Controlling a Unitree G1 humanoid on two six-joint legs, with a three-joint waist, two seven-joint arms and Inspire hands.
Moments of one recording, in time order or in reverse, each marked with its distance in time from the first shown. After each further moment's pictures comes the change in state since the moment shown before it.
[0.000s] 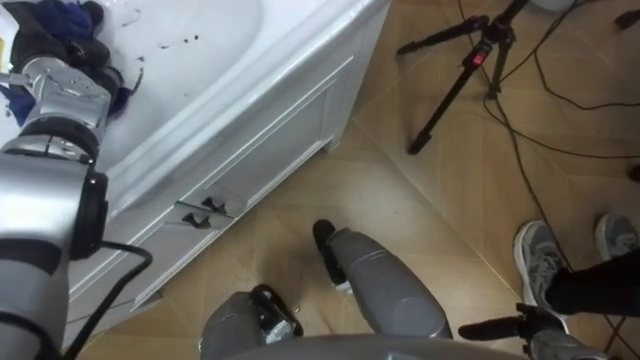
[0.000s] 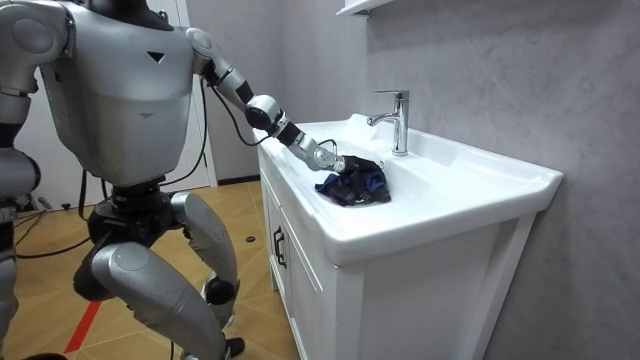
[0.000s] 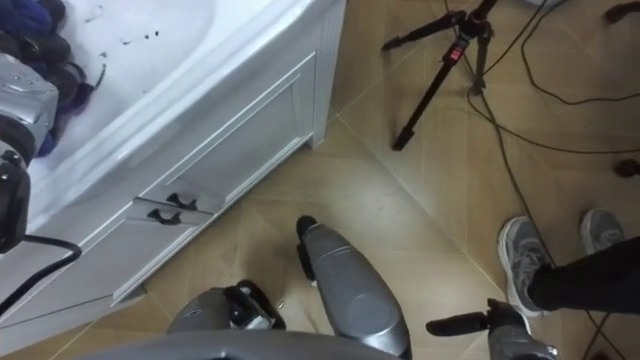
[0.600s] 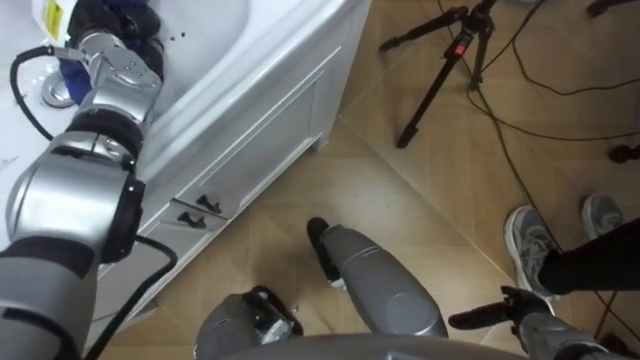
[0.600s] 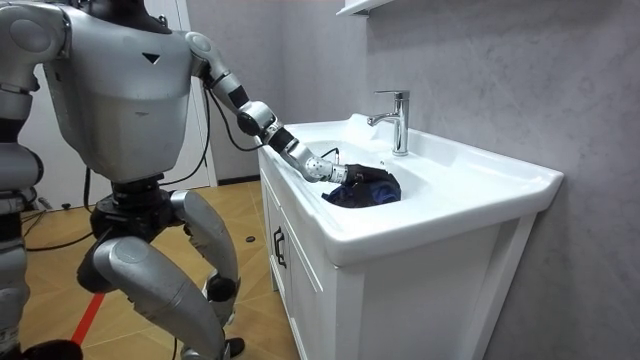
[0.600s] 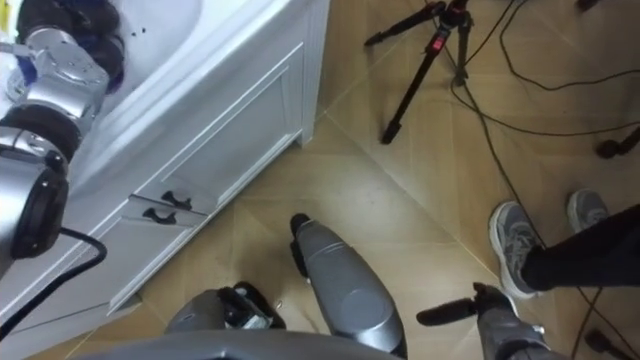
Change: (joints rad) left arm -0.005 -0.141 -0.151 -0.144 0.009 -0.019 0.045; right arm -0.049 0.008 0.051 -0.002 -0.044 0.005 0.017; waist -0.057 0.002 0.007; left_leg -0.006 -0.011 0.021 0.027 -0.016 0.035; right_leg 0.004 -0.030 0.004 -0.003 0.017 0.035
